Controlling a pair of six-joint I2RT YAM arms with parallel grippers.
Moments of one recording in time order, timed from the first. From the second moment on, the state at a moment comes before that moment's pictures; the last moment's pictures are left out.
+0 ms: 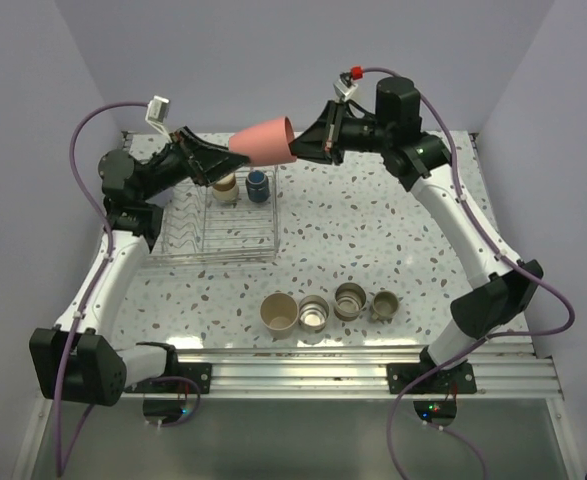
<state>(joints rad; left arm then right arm) -0.10 1.23 1.08 0.49 0.94 -1.04 0.45 1.65 1.85 -0.44 -0.79 1.04</state>
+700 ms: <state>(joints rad) -0.08 1.30 1.07 0.80 0.98 -1.25 0.50 1.72 1.82 -0.32 -0.82 1.11</state>
